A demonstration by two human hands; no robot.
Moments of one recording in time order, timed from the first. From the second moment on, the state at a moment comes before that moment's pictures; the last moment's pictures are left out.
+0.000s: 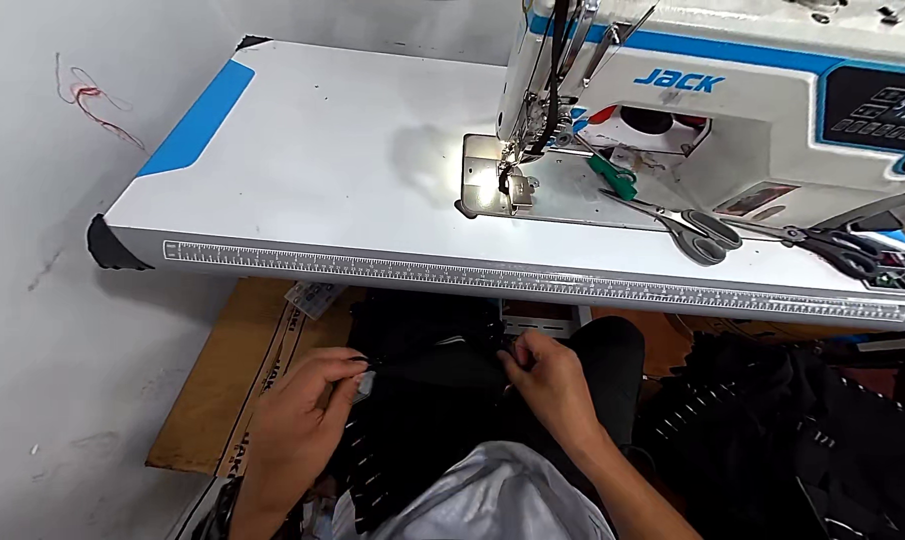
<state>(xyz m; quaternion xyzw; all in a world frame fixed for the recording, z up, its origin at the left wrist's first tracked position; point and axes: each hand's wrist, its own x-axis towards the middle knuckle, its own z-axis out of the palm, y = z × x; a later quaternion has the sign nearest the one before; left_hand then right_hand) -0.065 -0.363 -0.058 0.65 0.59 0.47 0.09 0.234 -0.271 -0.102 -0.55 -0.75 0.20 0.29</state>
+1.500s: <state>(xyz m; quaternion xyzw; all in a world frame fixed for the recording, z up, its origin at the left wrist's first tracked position) -0.120 -0.387 -0.004 0.45 0.47 0.76 -0.07 0.178 -0.292 0.054 -0.09 -0.98 -0.09 0.17</state>
